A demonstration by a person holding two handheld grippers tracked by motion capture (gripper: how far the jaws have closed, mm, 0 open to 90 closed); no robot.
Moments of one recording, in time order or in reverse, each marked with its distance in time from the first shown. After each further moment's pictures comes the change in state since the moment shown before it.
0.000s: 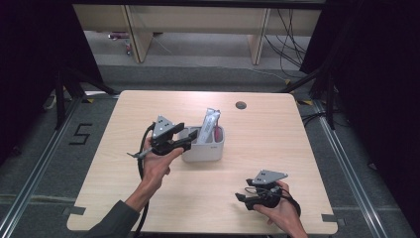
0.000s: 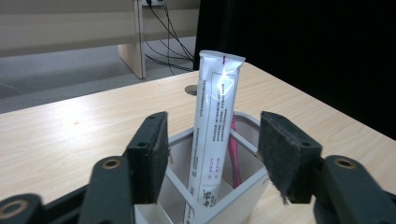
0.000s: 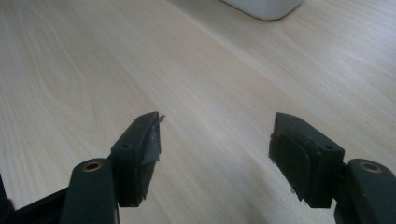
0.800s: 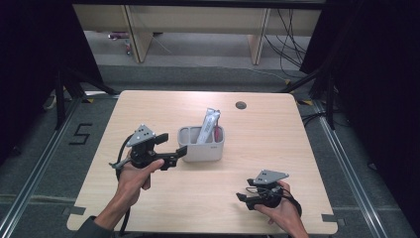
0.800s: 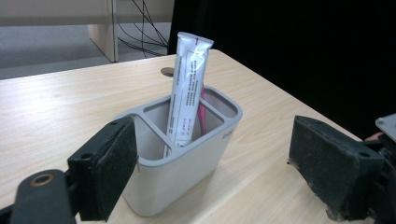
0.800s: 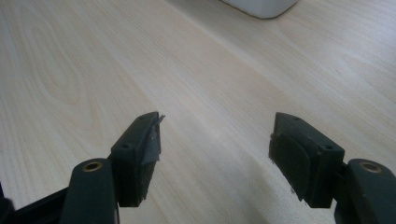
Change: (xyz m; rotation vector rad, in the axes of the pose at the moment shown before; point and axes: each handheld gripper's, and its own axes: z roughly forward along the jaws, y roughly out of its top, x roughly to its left) left arm 0.001 -0.005 -0.057 0.054 -0.110 -0.048; right arm -0.001 -0.001 -0.001 0.000 0.001 0.019
